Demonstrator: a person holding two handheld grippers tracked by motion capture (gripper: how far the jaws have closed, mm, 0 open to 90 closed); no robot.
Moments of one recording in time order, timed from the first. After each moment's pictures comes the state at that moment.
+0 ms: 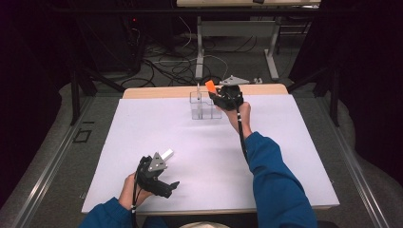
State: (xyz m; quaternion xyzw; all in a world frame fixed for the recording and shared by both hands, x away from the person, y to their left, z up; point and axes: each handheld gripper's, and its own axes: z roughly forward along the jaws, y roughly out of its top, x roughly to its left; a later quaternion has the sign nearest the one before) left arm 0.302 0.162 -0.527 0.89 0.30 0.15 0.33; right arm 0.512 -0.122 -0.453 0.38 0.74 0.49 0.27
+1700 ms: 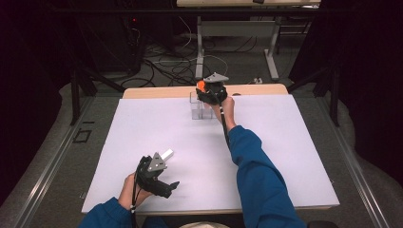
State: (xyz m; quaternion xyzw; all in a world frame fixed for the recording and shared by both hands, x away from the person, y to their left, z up) left arm 0.302 0.163 -0.525 0.89 0.29 0.14 0.33; right arm 0.564 -0.079 -0.480 0.37 0.75 0.46 0.29
